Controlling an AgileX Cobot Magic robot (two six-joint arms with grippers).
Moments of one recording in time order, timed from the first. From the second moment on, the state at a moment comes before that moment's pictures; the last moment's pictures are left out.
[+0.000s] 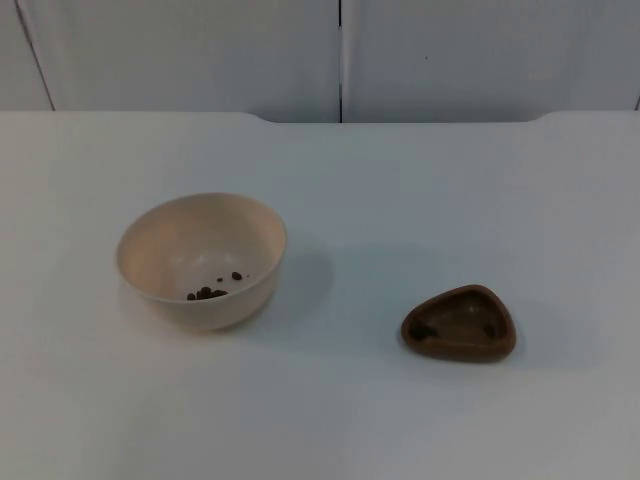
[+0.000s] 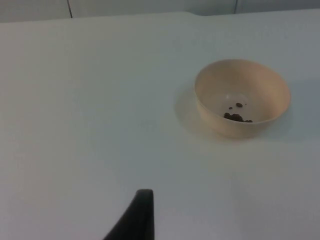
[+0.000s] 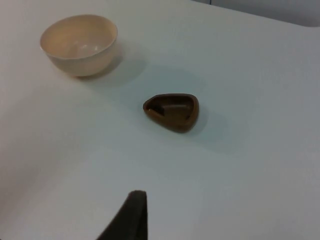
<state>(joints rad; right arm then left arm) 0.48 0.00 -0.52 0.03 1.09 -0.03 -0.14 0.00 -0.50 -0.06 1.07 -0.01</state>
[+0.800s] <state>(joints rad) 0.48 0.00 -0.52 0.03 1.09 -0.03 -0.14 0.00 -0.50 -0.06 1.07 -0.01</state>
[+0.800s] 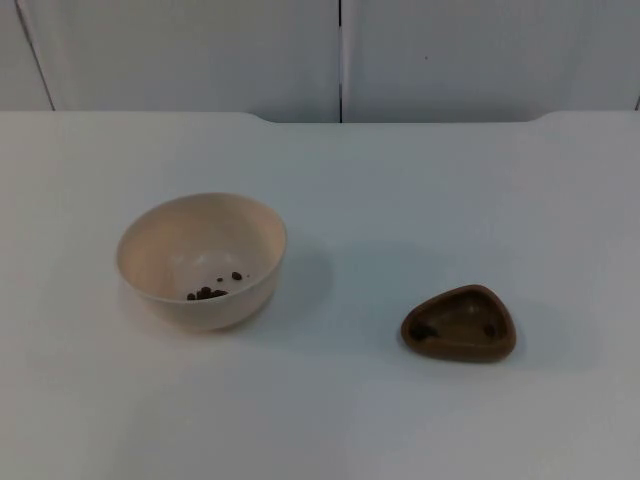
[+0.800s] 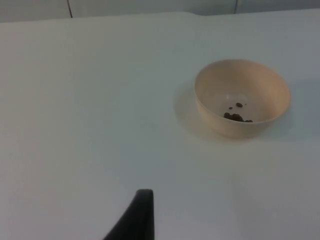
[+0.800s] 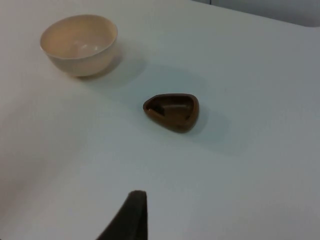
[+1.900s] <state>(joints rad) 0.48 0.00 -0.52 0.03 1.09 -0.03 0.03 0.00 -0.50 -0.06 1.07 -0.01</state>
